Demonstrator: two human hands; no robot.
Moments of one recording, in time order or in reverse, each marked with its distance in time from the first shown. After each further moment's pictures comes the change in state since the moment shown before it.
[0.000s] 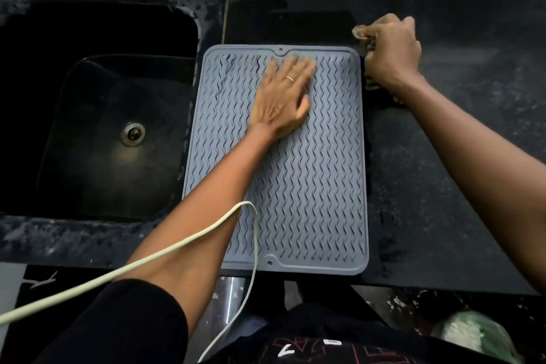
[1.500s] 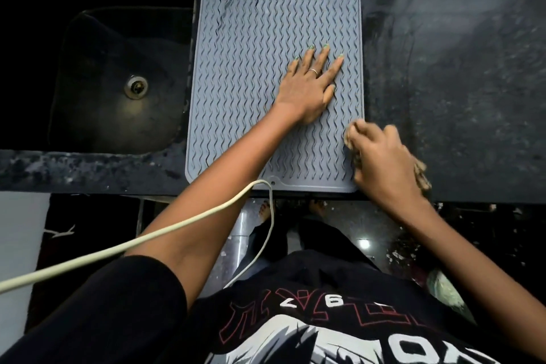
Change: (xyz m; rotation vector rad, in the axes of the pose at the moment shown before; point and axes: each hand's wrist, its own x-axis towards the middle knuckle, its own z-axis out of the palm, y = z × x) left_hand -0.081 0.075 -0.009 -0.062 -0.353 0.026; right_hand -0.289 -0.008 -0.013 -0.195 -0.285 -0.127
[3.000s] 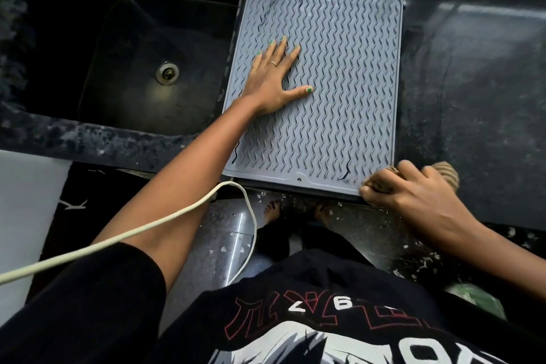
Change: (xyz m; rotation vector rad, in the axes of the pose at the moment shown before) left_hand -0.047 -0.110 -0.004 -0.257 0.130 -0.196; right_hand -0.031 0.020 -0.016 -0.380 -0.046 -0.665
